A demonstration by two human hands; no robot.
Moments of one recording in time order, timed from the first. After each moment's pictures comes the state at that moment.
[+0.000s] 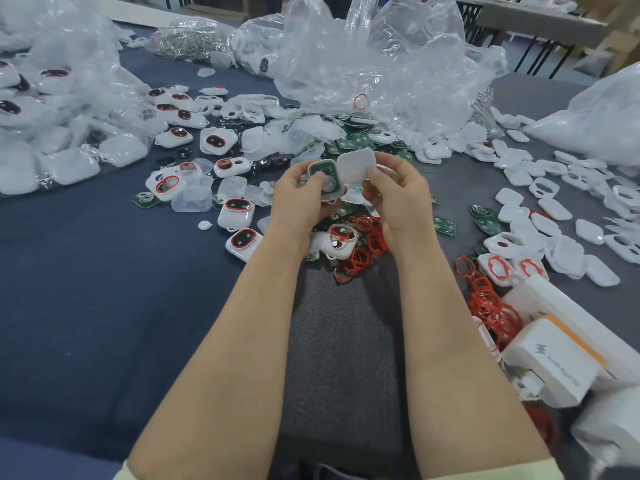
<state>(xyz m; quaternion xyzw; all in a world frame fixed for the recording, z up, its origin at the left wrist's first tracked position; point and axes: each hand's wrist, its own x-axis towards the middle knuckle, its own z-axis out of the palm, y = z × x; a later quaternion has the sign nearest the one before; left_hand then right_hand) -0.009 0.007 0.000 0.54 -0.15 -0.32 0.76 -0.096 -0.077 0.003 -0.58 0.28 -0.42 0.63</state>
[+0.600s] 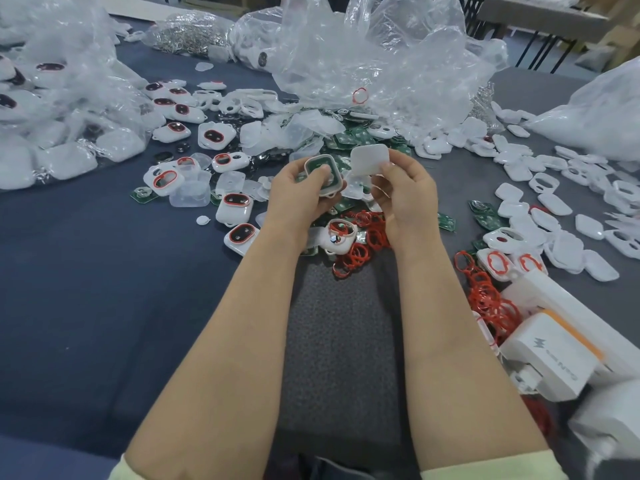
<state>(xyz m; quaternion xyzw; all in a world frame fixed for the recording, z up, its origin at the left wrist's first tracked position) -0.005 0.006 -0.003 0.52 -0.14 -0.35 0.77 -0.097 -0.079 0.005 -0.50 0.33 -0.45 0.66</state>
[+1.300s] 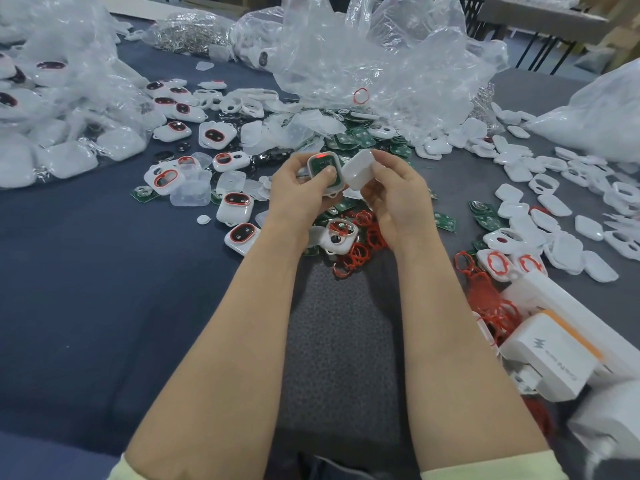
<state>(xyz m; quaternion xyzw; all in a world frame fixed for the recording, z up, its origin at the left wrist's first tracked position) -0.007 0.006 -0.001 0.54 -0.17 -0.31 0.77 -0.095 -0.076 0.006 -0.52 0.29 -0.40 0.70</state>
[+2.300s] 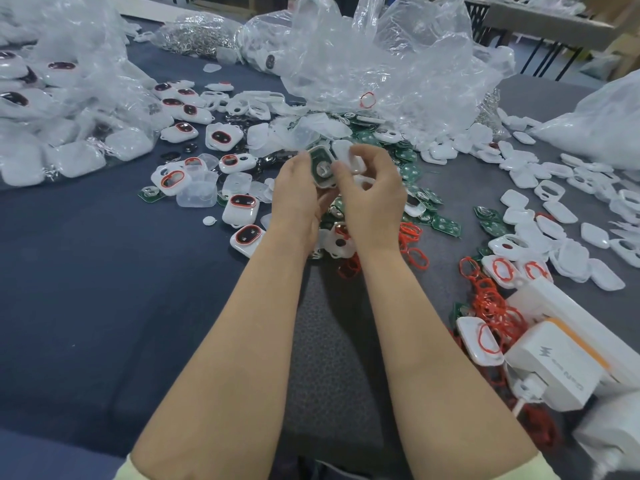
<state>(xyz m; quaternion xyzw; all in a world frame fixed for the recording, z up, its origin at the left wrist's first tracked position) -0.003 0.002 0.005 0.45 -0.05 -0.35 0.82 -0.072 -0.035 0.006 -0.72 0.33 -0.48 0.37</state>
